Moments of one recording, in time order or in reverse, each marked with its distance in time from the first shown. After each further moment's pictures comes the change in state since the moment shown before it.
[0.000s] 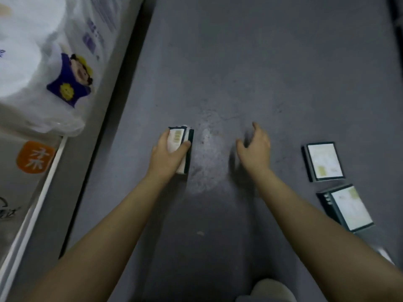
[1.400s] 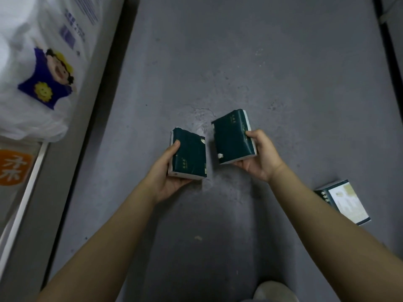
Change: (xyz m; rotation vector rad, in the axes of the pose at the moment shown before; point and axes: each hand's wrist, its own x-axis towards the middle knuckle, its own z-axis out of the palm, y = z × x) left_hand -0.003 -0.012 0.012 -0.941 -0.524 -0.496; right_hand 0.002 0.002 -0.032 1.102 -0.545 0.466
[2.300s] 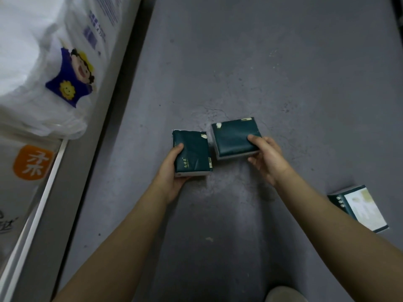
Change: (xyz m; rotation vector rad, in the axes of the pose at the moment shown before) left_hand 0.003 0.002 -0.014 0.028 0.190 0.162; right_hand 0.014 0.018 0.012 -0.141 0.318 -0.192
